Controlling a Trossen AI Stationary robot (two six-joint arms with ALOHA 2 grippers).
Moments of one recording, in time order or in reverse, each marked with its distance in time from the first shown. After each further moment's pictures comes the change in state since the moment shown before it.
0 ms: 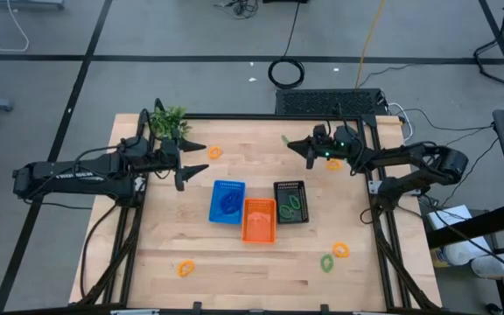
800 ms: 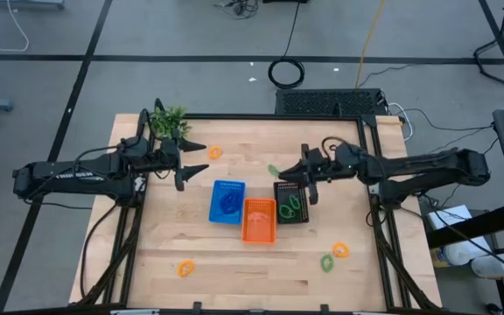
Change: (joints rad) left arm 0.000 0.000 0.000 0.000 0.000 0.000; right arm 0.524 -0.276 0.290 -0.524 0.226 -0.204
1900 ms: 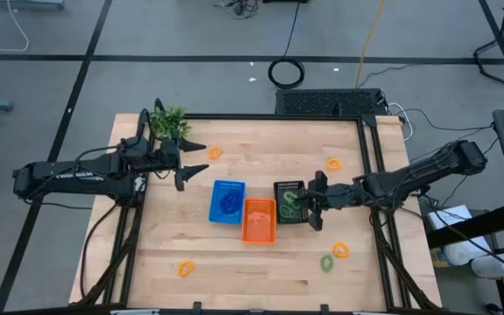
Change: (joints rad) left arm 0.000 0.000 0.000 0.000 0.000 0.000; right arm 0.353 -0.014 0.001 -0.545 0.463 0.202
